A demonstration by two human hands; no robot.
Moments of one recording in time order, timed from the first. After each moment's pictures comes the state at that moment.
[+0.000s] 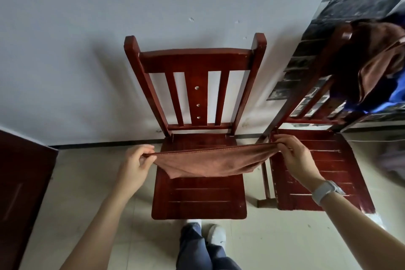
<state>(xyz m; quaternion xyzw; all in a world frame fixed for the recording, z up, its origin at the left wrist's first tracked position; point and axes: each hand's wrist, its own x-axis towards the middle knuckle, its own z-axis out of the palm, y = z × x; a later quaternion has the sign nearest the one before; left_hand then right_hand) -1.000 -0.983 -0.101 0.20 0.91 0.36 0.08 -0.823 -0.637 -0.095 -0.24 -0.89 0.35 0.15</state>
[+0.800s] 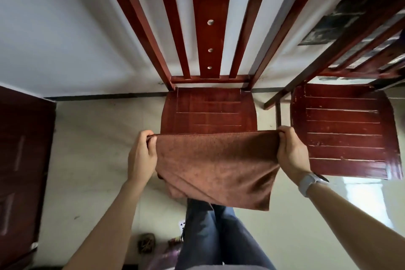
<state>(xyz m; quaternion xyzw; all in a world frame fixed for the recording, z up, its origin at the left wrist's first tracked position) -0.977 -0.996 -0.211 0.09 0.95 0.30 0.06 -0.827 -0.700 -0.204 -0.32 -0.90 0.31 0.07</state>
